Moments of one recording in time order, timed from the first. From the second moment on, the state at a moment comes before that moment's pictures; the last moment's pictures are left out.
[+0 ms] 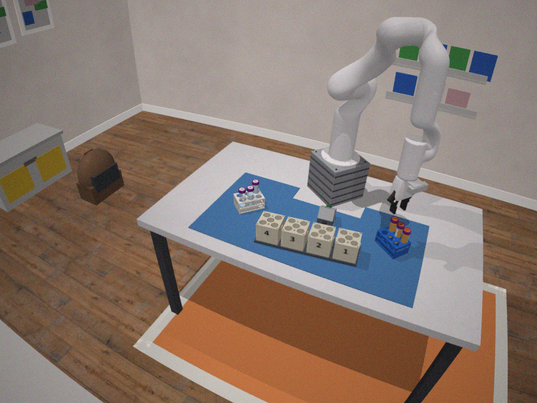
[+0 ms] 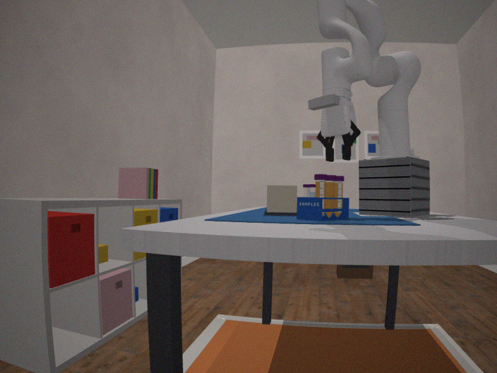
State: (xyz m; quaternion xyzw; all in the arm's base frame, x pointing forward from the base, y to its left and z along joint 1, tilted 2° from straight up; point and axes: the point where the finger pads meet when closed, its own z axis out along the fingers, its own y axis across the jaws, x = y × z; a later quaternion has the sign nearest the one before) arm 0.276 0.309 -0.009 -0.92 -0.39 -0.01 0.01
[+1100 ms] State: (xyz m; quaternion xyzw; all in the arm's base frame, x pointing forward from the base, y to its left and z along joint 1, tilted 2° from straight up) arm 0.277 0.310 -0.056 -0.92 -0.39 -0.01 0.01
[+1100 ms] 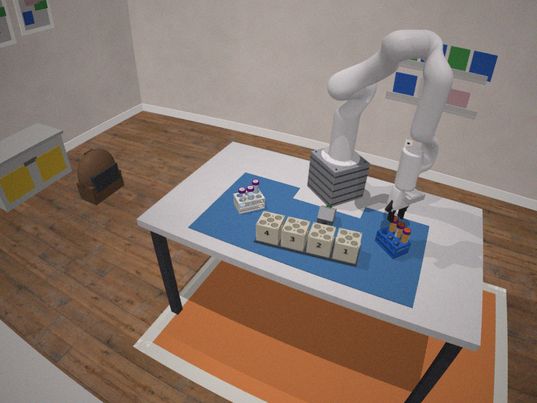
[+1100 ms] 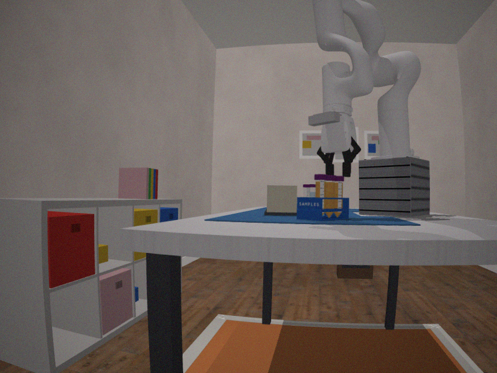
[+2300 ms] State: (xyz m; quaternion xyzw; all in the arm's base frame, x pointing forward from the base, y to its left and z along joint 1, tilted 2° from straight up) arm 0.278 0.310 -0.075 -0.92 -0.39 -0.01 0.01
